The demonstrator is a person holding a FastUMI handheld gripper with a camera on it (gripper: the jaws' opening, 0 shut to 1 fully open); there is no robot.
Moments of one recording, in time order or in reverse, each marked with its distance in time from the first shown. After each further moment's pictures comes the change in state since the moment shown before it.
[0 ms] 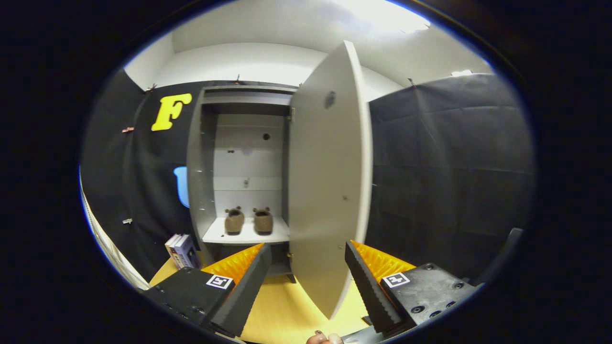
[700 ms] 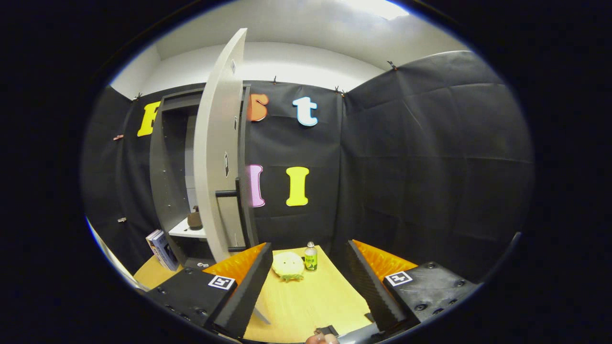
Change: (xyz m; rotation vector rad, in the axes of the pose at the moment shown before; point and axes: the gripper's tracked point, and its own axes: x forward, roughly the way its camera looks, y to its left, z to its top) arm 0.085 -0.155 0.012 0.007 0.025 0.105
